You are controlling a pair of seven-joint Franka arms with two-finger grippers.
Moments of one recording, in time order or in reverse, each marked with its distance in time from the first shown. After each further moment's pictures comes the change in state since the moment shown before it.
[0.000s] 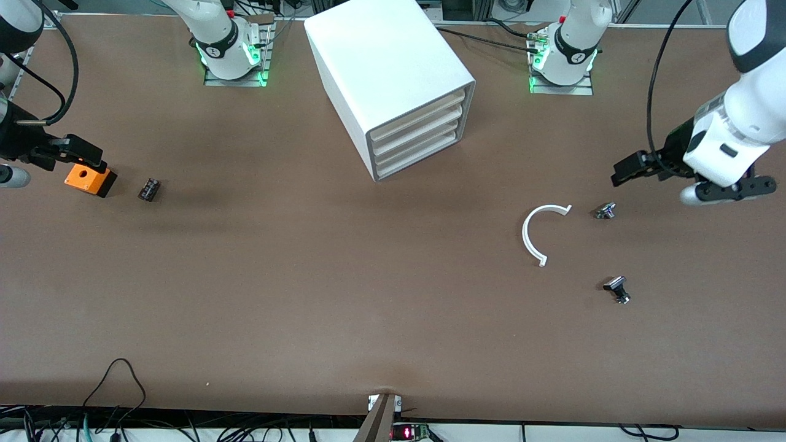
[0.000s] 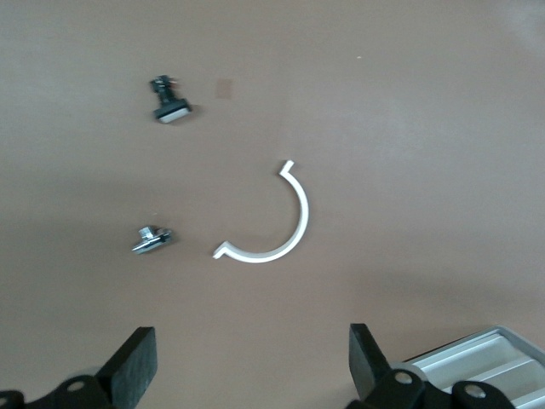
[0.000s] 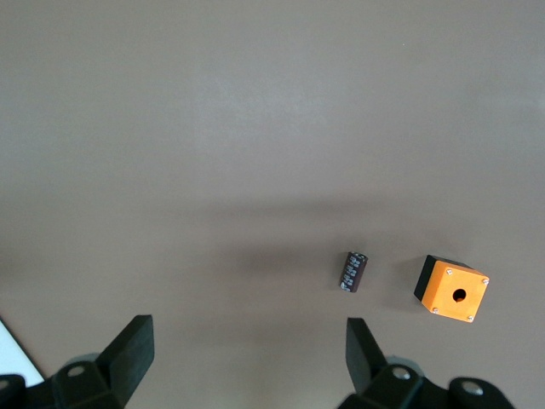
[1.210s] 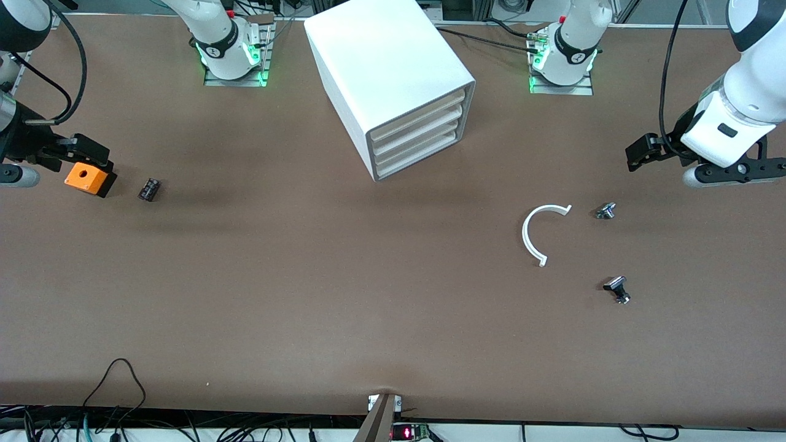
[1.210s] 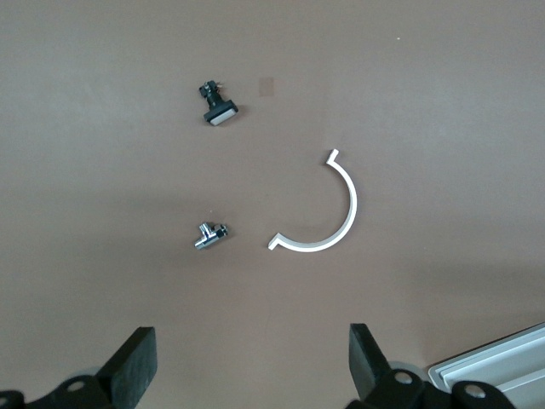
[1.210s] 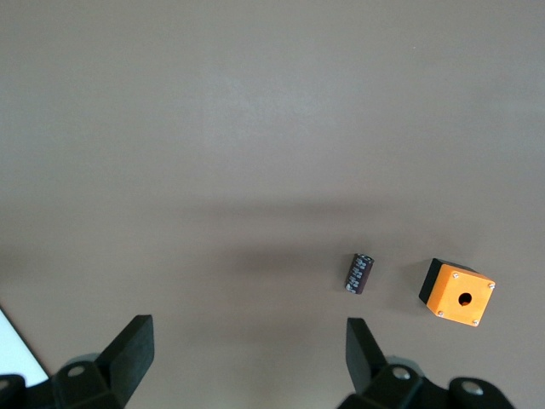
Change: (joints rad) left arm -0.040 -0.013 0.013 0.020 0.119 -0.052 0.069; right arm 0.005 0.000 0.015 0.000 0.000 0.000 0.000
